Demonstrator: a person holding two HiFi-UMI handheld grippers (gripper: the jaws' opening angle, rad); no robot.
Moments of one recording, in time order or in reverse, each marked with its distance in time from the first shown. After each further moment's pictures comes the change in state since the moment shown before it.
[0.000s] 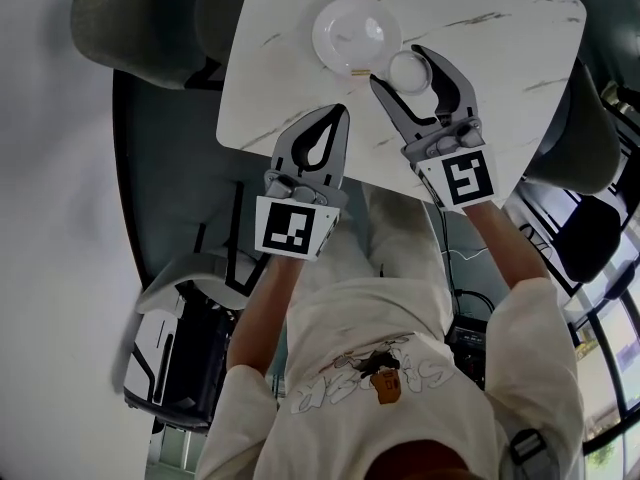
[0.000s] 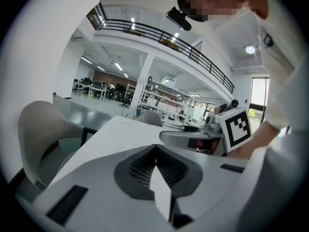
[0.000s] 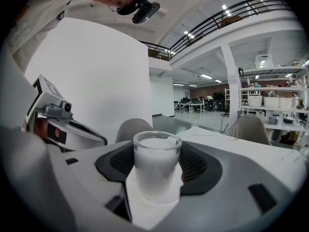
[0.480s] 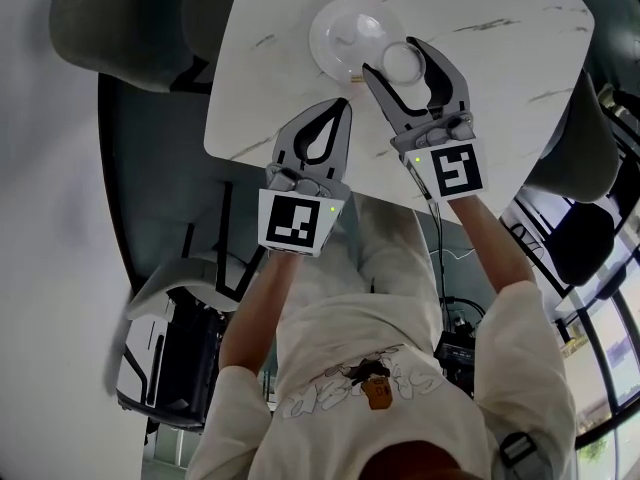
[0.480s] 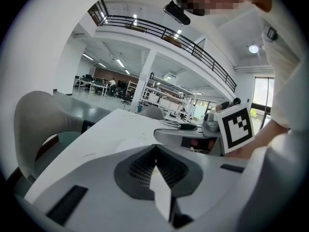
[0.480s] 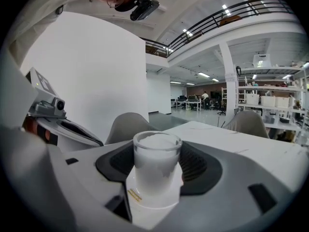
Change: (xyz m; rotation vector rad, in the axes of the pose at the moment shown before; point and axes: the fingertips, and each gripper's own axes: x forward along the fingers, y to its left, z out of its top) left arm 0.031 0.018 -0.035 -0.004 0.031 0.006; right arm 0.033 -0.012 -0.039 0.012 0.027 -0.043
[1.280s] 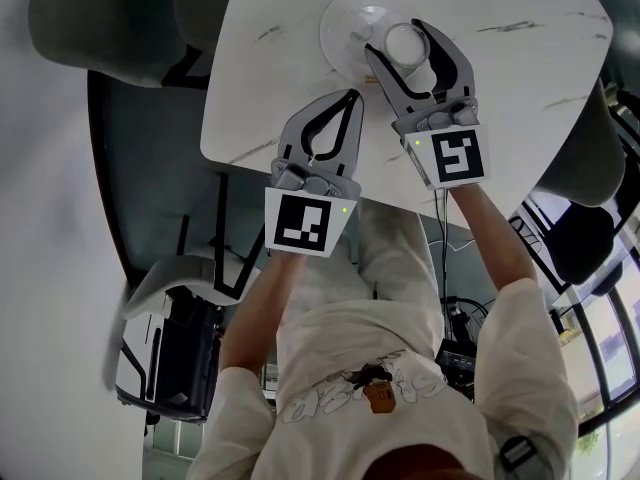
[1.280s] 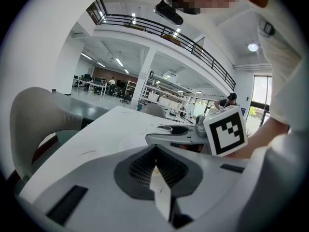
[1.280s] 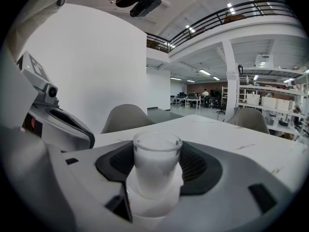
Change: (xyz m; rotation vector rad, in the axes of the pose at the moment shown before) left arm 0.017 0.017 -0.015 0.026 -0.001 -0.009; right arm 0.038 -0.005 -0.035 -0.043 0.046 -0.020
